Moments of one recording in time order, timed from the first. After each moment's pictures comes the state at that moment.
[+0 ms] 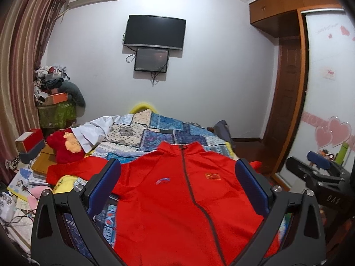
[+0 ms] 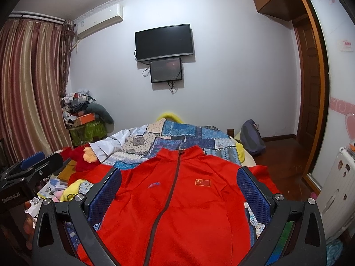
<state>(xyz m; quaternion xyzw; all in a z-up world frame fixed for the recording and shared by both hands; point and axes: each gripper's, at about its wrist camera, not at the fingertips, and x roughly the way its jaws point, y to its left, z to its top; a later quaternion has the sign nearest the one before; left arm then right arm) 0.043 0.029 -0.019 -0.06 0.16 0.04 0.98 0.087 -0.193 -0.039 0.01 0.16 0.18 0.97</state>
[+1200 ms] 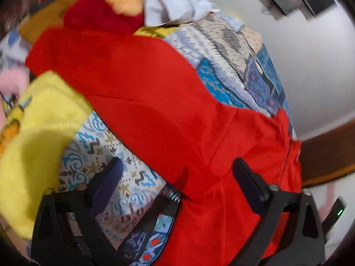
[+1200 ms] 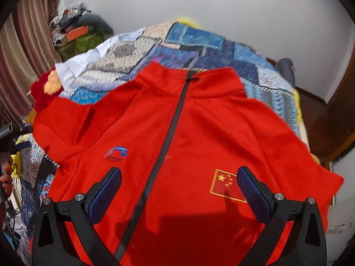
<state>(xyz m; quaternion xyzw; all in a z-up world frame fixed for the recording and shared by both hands) 0.280 0.348 -0.274 -0.40 0.43 0.13 0.80 0.455 -0.061 -0.219 -0.10 0.43 0.23 0.87</state>
